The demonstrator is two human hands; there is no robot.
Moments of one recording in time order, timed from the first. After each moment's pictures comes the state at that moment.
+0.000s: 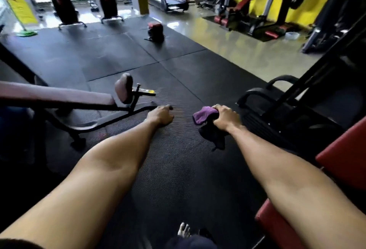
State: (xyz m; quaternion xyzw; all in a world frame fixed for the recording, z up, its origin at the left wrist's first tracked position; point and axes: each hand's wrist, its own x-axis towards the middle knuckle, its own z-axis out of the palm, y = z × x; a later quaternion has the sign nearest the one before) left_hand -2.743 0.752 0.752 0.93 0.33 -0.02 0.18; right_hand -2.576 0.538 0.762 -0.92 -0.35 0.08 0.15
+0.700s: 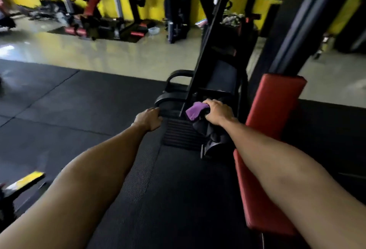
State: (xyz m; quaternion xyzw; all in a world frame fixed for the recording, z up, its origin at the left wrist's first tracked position) left_hand -2.313 0.793 0.780 0.99 -0.07 -0.06 0.14; right_hand -2.312 0.510 0.804 -0.99 -0.02 0.00 0.13
